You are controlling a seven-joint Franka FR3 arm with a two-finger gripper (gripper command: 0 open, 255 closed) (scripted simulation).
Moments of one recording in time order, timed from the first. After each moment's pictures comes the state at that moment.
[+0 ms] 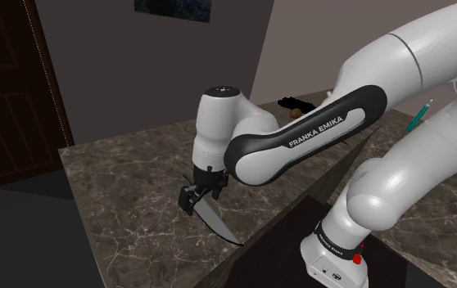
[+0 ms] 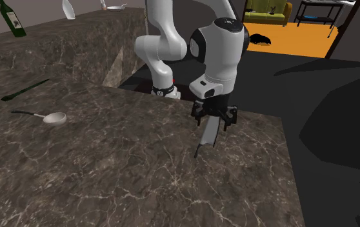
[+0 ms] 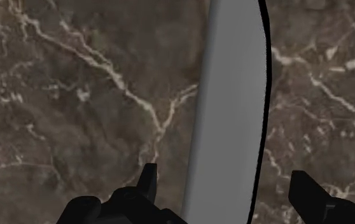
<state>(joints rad) 0.08 -0.24 0.67 -2.55 0.21 2.35 0.62</state>
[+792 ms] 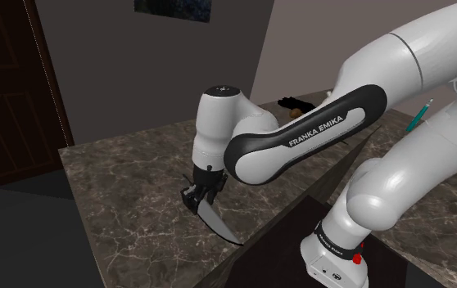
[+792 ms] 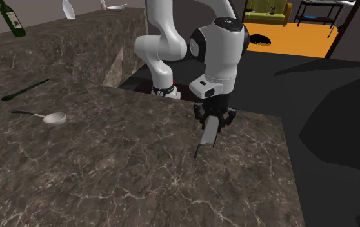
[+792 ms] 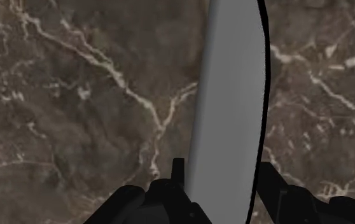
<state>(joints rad) 0.08 -0.24 0.67 -2.55 0.21 2.35 0.62</state>
